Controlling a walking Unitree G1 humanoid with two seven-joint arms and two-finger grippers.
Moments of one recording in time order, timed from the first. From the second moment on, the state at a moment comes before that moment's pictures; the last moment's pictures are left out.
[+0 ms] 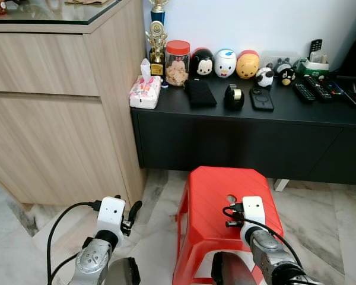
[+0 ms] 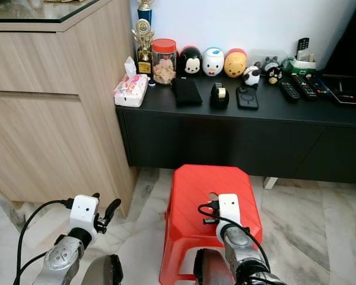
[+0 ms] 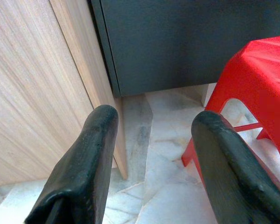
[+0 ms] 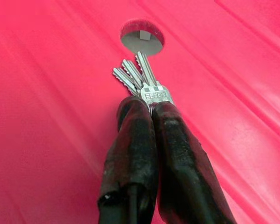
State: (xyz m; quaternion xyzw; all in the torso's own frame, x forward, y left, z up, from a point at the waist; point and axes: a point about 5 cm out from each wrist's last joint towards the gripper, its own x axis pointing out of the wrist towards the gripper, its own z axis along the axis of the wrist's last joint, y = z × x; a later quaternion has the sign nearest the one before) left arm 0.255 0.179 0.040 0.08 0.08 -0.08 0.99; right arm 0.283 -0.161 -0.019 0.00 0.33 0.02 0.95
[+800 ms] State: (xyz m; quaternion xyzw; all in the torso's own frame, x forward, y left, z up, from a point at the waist) left arm 0.259 0.174 0.037 0.10 0.09 -0.09 0.99; right arm 0.301 -0.171 0.030 0.04 0.11 0.01 0.99
